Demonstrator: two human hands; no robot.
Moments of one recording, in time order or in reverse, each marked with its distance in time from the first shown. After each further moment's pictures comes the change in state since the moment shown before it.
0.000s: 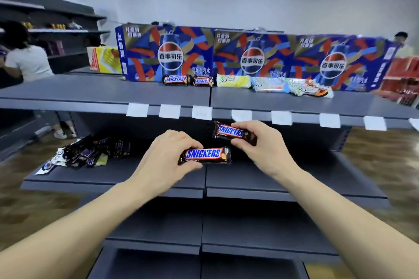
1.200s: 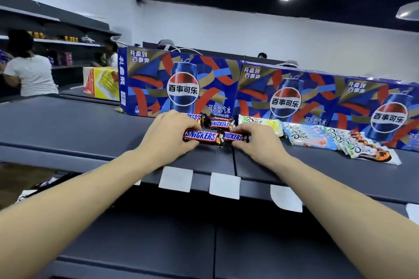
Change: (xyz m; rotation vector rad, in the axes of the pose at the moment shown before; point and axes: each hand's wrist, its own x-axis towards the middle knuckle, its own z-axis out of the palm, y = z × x) left_hand 0.198 -0.179 0.018 0.201 0.123 -0.039; right_hand 0.255 0.058 0.084 -0.255 -0.118 -0.006
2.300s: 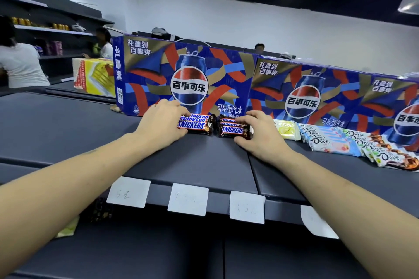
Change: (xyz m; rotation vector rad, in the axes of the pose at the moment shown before) left_hand 0.042 -0.071 0.023 0.150 -0.149 -0.110; right_hand 0.052 0.007 0.034 -0.085 0.032 -0.037
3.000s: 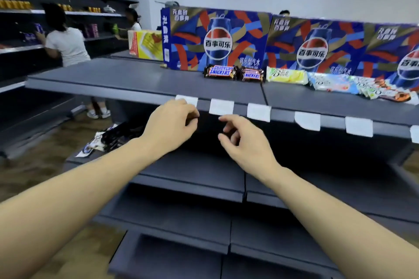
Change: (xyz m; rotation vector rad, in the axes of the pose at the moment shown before) left_hand -0.230 0.054 -0.079 -0.105 0.053 -0.099; right_hand -0.235 -0.150 0.008 0.409 0.027 -0.105
